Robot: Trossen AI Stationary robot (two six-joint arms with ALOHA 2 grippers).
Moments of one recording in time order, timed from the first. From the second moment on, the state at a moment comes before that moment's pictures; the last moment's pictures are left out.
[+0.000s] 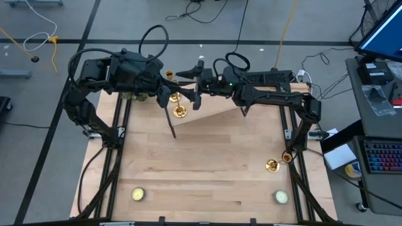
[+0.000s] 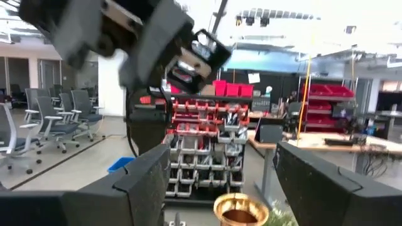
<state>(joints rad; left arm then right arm) 0.08 1.59 2.36 -1.28 -0.18 -0.58 -0.26 1.78 1.55 0.54 -0.24 0.01</state>
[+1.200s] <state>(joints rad) -0.07 1.59 2.36 -1.31 -0.28 -0.32 -0.24 0.94 1.55 -1.28 -0.20 0.05</state>
